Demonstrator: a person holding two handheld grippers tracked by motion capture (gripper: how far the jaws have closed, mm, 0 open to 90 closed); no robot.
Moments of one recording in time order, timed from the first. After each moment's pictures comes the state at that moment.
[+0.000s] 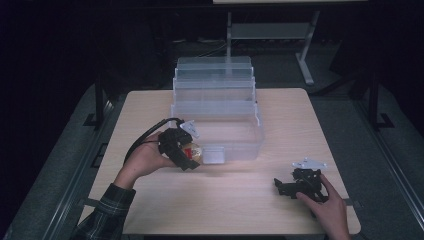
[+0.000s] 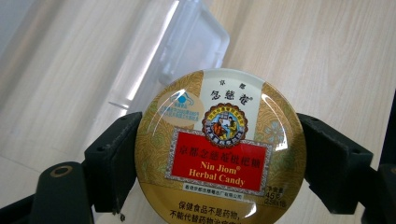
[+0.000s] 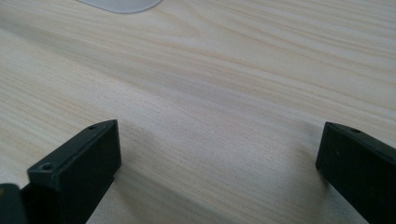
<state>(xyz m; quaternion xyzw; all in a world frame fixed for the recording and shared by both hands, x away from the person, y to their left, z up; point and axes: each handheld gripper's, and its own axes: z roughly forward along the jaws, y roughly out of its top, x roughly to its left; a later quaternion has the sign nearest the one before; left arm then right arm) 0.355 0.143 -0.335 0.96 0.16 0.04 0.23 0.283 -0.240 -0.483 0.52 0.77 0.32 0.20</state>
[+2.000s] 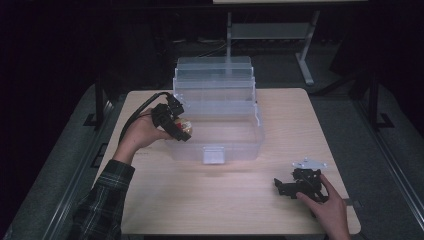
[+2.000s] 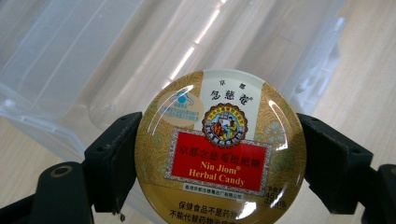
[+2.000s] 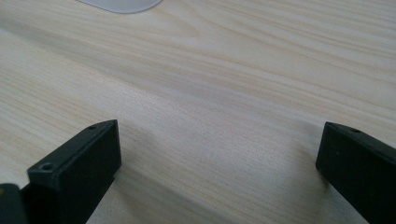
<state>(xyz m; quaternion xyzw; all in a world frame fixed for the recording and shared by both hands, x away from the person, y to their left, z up) 0.423 0.166 -0.318 0.94 0.25 0.08 0.21 0.283 -0.240 -0.483 0.52 0.77 0.32 0.20</state>
